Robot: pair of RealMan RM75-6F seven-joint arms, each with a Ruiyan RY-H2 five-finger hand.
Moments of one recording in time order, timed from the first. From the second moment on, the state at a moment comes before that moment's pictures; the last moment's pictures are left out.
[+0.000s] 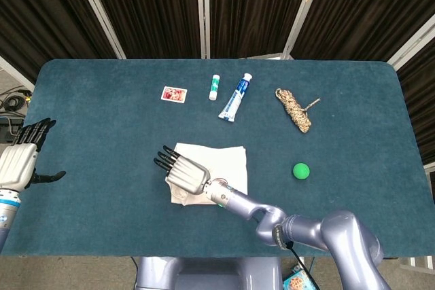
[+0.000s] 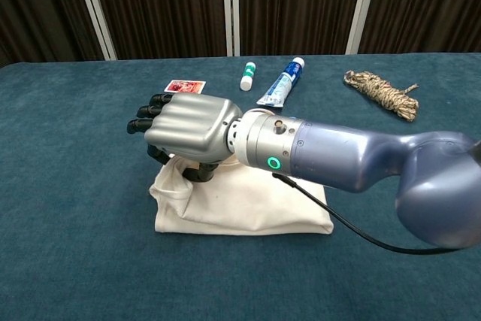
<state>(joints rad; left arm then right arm) -0.32 -1.00 -0.14 -1.75 1.24 1.19 -0.01 1.13 -1.93 0.15 -1.02 -1.55 0.84 -0.42</state>
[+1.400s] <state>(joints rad) -0.32 -1.00 -0.13 -1.75 1.23 1.19 -0.01 0.98 -1.75 0.08 -1.18 -1.52 0.93 -0.40</state>
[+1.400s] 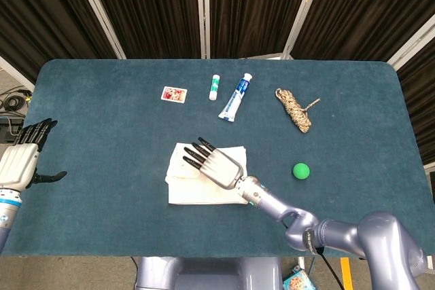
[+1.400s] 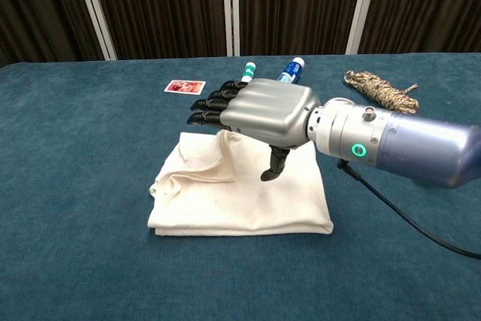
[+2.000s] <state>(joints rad) -0.32 -1.01 -0.13 -1.74 1.23 1.18 -0.01 0.99 -1.89 0.08 -0.97 -1.58 0.96 -0.27</state>
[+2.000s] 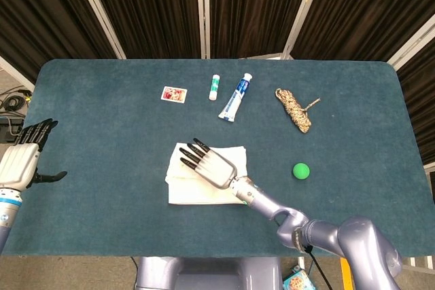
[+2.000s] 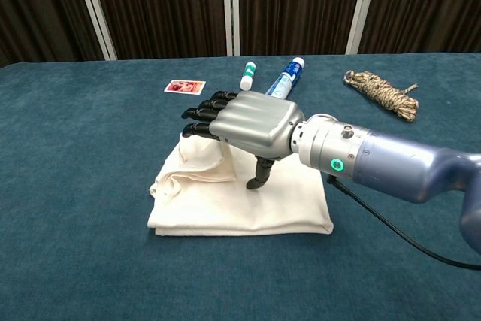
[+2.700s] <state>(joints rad) -0.33 -1.00 -0.13 -1.74 1.24 1.17 -0.02 1.01 -1.93 0.09 -0.90 -1.60 0.96 -0.24</state>
